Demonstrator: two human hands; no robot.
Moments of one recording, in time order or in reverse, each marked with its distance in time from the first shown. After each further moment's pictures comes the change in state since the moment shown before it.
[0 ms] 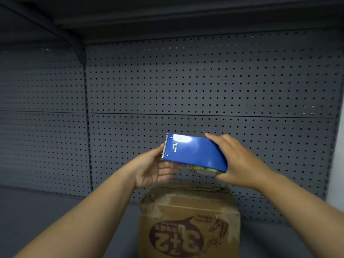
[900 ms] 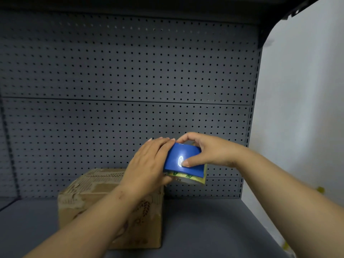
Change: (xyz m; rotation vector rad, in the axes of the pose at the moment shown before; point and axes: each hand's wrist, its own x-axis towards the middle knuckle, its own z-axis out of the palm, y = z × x) left_hand 0.017 -0.069 0.166 1.482 0.361 1.236; right_hand -0.072 0.074 -0.064 0.619 -0.351 0.312
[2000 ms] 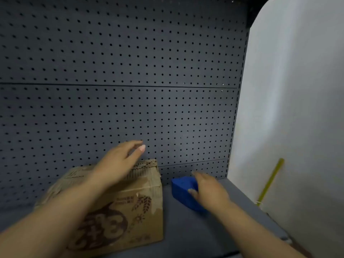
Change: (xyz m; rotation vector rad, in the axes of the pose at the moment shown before) left_hand -0.013 -0.068 0.007 -0.566 -0.405 -0.490; right_hand 0.005 0.133 0.125 -0.542 0.319 0.552
